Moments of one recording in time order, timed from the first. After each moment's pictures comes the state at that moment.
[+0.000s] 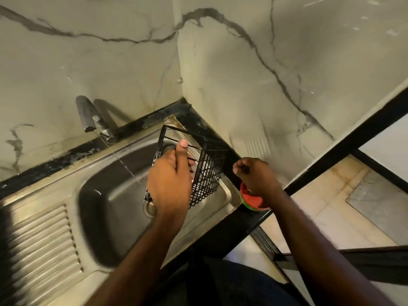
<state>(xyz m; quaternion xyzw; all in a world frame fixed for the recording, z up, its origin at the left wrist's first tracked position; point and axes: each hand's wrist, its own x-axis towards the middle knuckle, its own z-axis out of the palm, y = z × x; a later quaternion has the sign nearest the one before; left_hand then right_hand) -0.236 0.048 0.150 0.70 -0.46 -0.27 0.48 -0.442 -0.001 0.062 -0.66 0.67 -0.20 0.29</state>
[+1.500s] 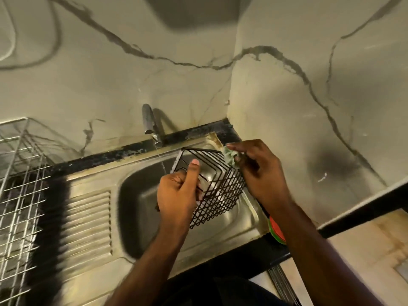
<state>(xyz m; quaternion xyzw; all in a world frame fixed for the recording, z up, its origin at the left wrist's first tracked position) -0.187 0.074 0.150 0.66 -0.35 -0.30 0.59 -0.351 0.005 0.166 -0.72 0.40 -0.47 0.31</state>
